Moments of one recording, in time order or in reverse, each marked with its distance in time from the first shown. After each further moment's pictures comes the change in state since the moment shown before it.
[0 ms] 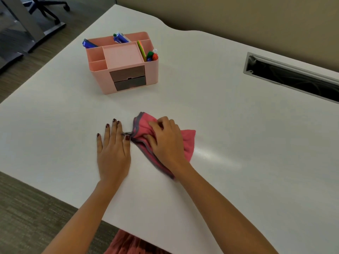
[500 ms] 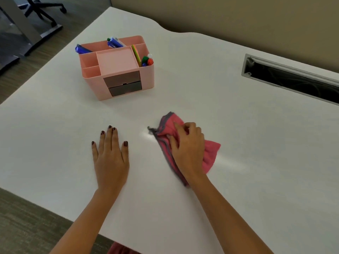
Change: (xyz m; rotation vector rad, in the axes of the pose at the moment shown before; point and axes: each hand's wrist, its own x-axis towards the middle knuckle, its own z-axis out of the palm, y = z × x) left_hand 0.003 0.007 0.000 0.026 0.021 -0.027; right_hand -0.011 0.043 -0.022 -0.096 0.154 0.281
